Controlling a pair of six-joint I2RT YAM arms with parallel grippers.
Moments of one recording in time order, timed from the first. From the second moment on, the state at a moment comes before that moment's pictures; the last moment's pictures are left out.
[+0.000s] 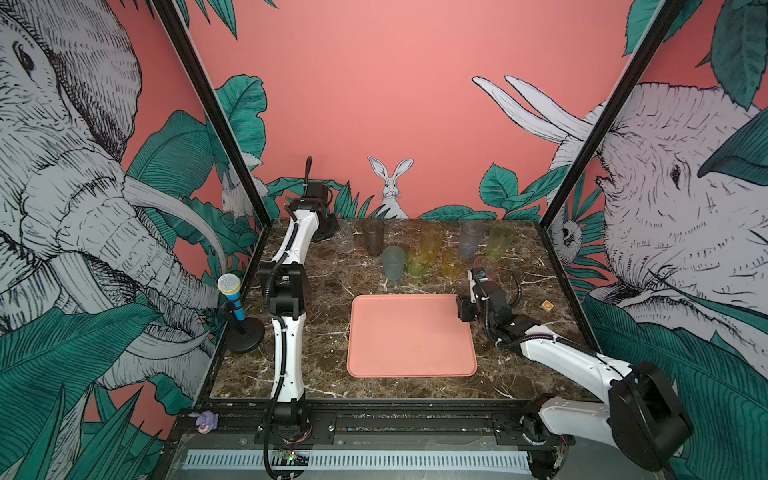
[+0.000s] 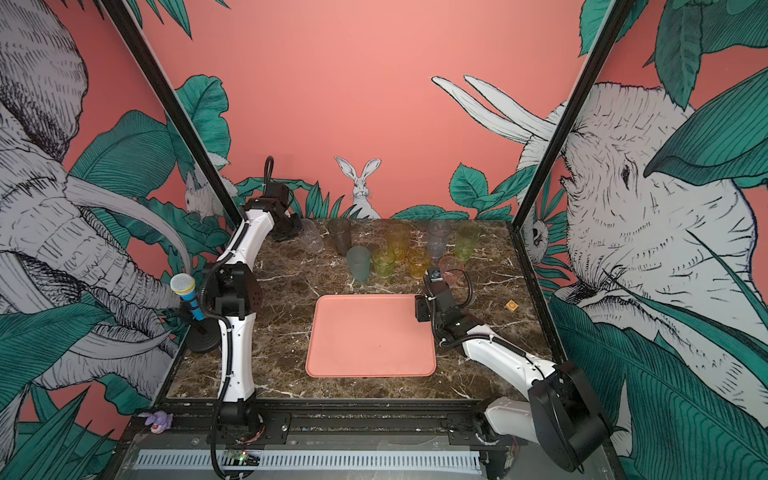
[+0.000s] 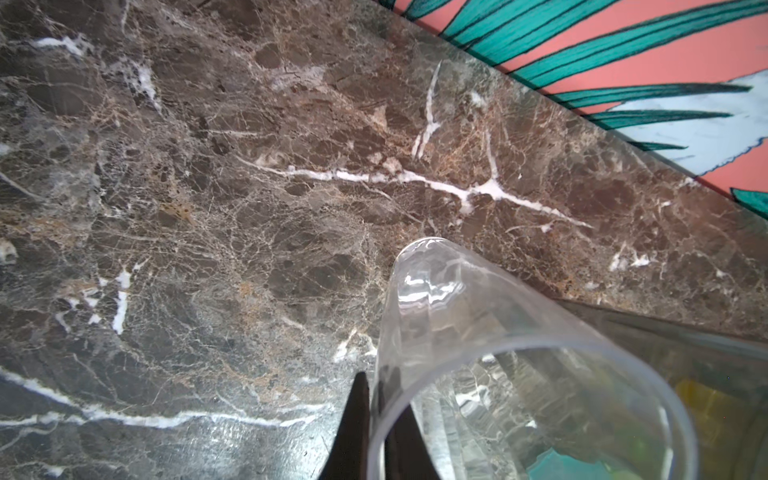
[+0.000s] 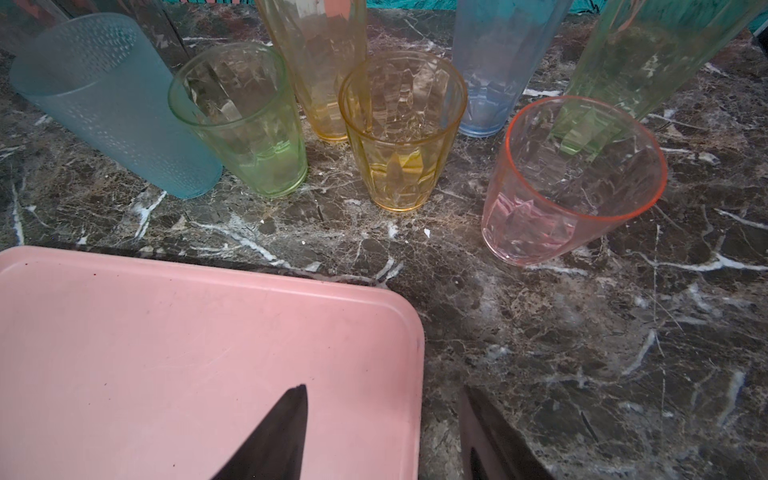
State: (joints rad) left arm -0.10 2.39 2.39 -1.08 -0.01 -0.43; right arm 0.55 1.23 0.63 -0.07 0.26 0.28
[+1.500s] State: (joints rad) left arm -0.46 1.70 1.75 -1.39 -0.06 -0.34; right arm 0.55 1.23 0.63 -0.06 0.27 0.29
